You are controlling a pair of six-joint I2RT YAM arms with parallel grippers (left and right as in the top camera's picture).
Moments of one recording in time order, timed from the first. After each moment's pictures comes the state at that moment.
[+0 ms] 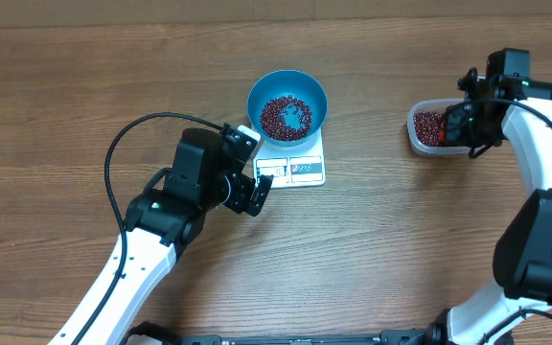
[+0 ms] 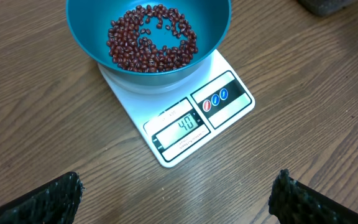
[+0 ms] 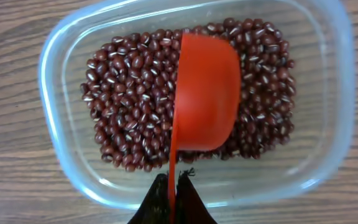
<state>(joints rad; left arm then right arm) -0.39 1.23 0.90 -0.48 0.16 0.08 -0.19 1.87 1.47 -0.93 -0.10 -0.07</state>
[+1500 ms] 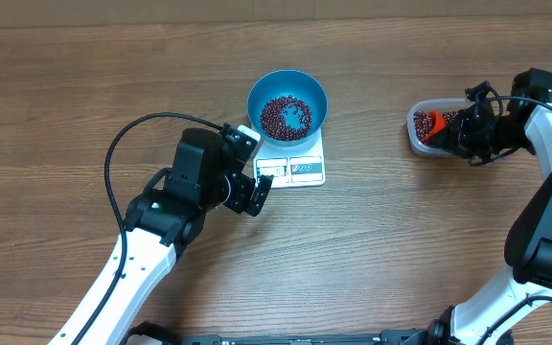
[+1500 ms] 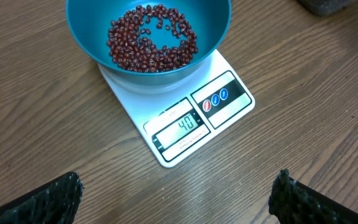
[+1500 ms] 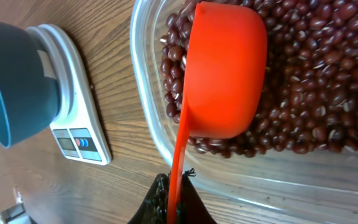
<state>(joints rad) -0.39 1.23 0.90 -0.48 0.16 0.08 -0.33 1.95 1.47 -1.03 -0.66 -0.08</state>
